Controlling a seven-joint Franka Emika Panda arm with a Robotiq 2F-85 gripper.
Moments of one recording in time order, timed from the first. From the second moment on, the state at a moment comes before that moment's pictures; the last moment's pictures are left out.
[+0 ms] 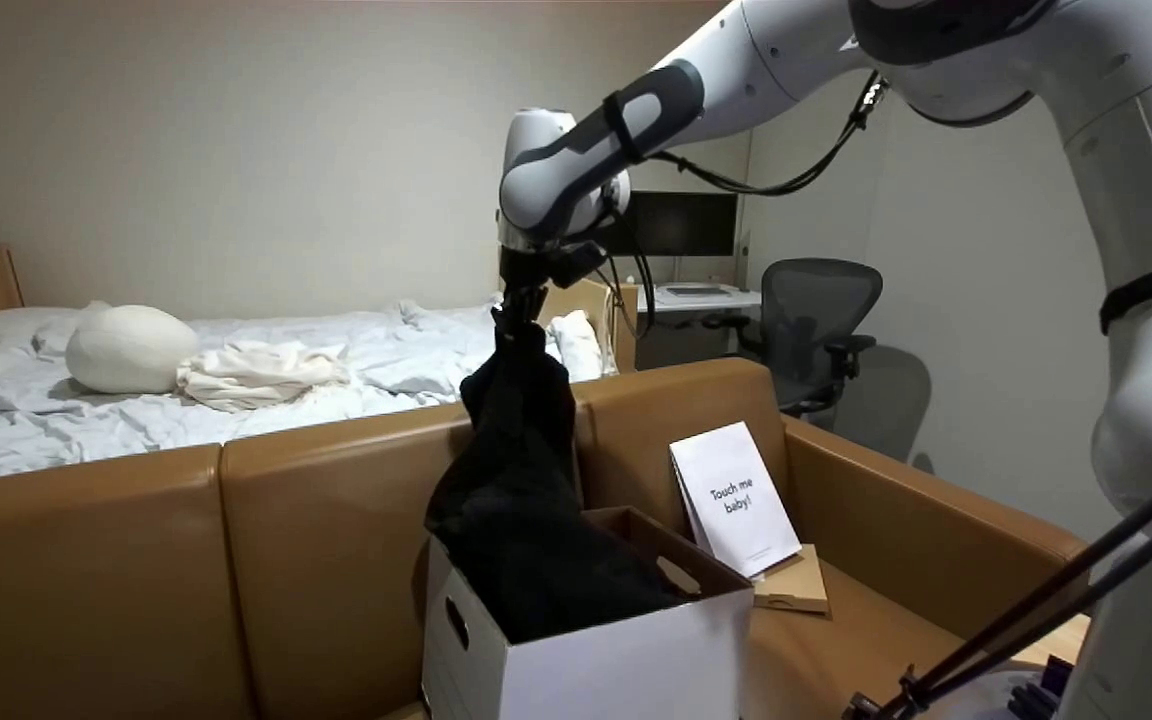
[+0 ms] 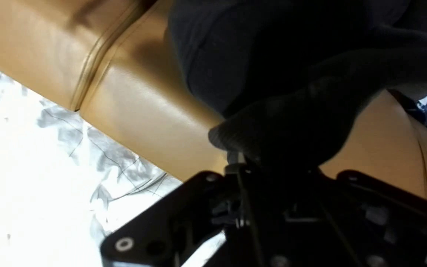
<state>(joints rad) -0.18 0.49 0.41 -1.62 -0.36 2.35 -0.21</state>
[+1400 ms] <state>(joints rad) 0.00 0.55 0.02 -1.17 -0.27 2.24 -0.22</state>
